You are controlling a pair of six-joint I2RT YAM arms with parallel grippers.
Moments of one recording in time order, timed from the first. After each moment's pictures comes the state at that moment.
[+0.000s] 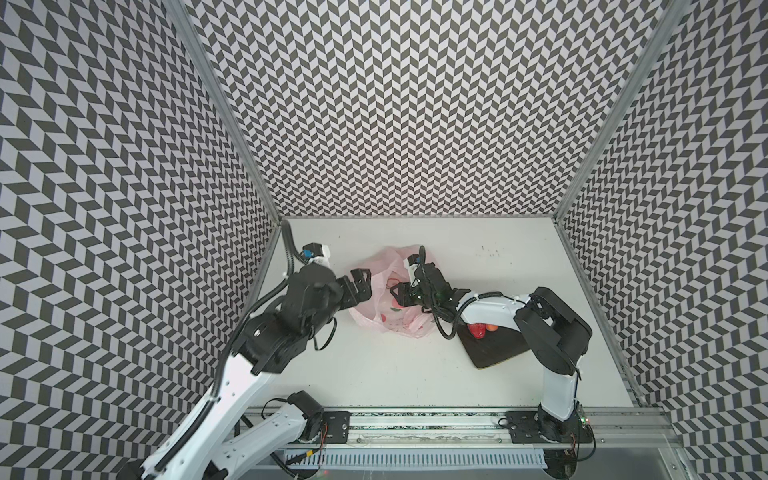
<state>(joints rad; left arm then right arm) -0.56 0.93 1.18 -0.79 -0.24 -0.72 0.78 1.92 1.11 0.23 -0.09 0.62</state>
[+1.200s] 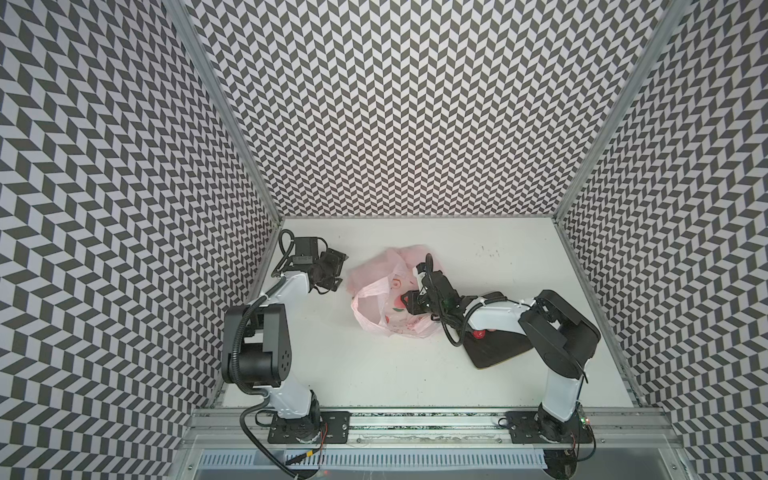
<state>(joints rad) 0.02 1.65 1.06 -0.24 0.39 -1.23 0.77 1.87 0.99 0.24 -0.04 0.58</state>
